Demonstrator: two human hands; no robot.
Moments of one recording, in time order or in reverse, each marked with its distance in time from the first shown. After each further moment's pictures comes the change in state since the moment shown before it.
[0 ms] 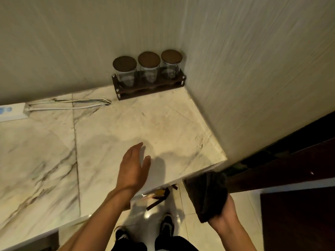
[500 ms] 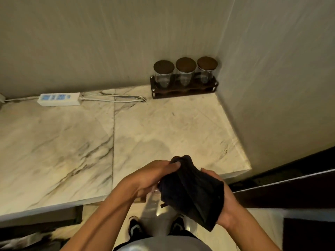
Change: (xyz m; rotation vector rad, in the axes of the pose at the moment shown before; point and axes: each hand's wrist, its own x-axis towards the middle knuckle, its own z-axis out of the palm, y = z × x) left_hand -0.045 0.030 -0.069 -0.875 -0.641 -0.469; right_hand -0.043 0.036 0.074 -0.671 -0.246 0.351
